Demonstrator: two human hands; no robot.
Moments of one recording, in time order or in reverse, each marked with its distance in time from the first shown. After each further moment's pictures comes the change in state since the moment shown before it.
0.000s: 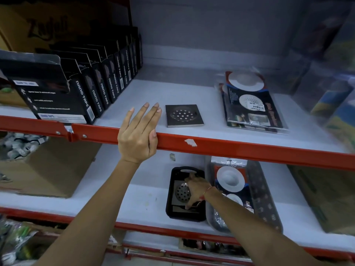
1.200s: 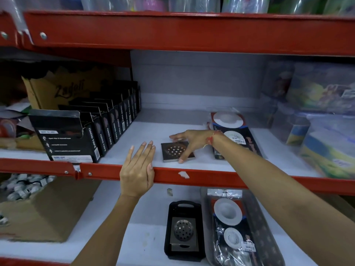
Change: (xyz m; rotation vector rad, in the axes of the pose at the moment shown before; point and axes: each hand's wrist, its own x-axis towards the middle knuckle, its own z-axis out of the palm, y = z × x) left_hand 0.003 0.005 -0.010 -0.044 -0.102 -0.110; right_hand -0.071 -0.006 -0.282 0.193 0.133 -0.167
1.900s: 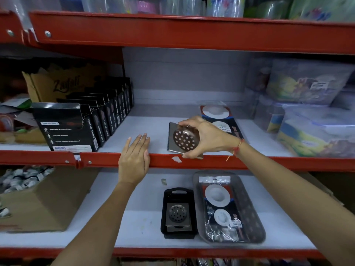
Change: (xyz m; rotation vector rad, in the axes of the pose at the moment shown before) left_hand -0.002 0.006 -0.014 -0.008 -0.131 -0.035; right_hand -0.118 -0.025 0.036 0.037 0.538 -0.157
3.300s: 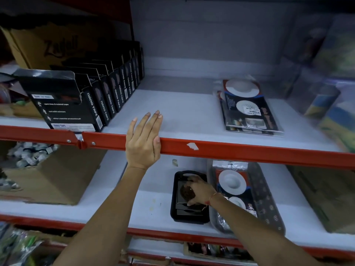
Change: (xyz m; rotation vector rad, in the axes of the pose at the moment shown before) left_hand -0.001 -0.006 0.020 -0.002 0.132 0.016; right_hand -0.023 0.098 0.262 -0.178 -0.518 0.230
